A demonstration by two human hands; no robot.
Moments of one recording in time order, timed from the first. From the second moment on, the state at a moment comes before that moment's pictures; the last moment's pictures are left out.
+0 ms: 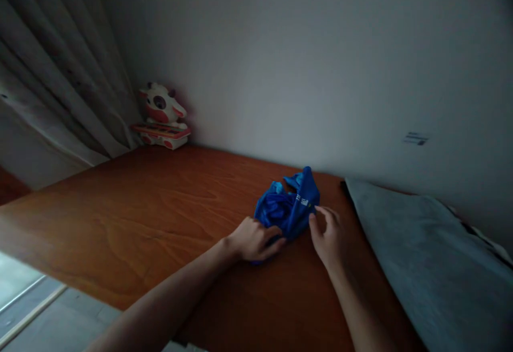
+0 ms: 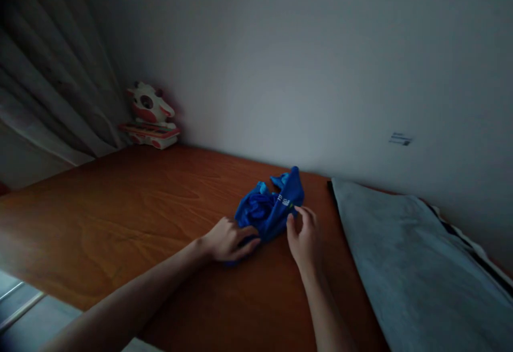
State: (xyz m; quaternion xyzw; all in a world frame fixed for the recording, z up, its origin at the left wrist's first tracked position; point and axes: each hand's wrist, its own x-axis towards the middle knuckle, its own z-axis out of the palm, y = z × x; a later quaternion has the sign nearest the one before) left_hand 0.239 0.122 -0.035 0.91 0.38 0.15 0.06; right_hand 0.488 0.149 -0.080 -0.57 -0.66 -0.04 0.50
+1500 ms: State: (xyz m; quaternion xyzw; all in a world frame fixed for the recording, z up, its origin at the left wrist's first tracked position) left_hand 0.203 0.155 -0.040 0.86 0.48 0.18 -0.01; right_hand 0.495 0.148 -0.088 -0.69 -0.59 0.00 0.41
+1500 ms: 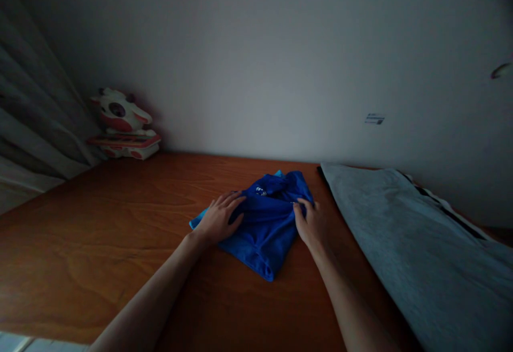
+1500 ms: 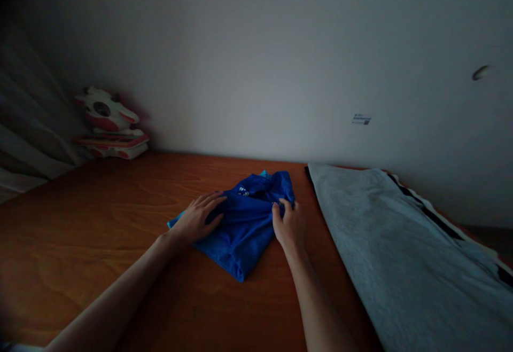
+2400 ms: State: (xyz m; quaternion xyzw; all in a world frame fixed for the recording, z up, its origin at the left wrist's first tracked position) left_hand 0.197 0.153 -0.045 0.75 0.65 0.10 -0.07; right_hand 0.512 0.156 -0.102 -0.68 -0.61 -0.06 0.40
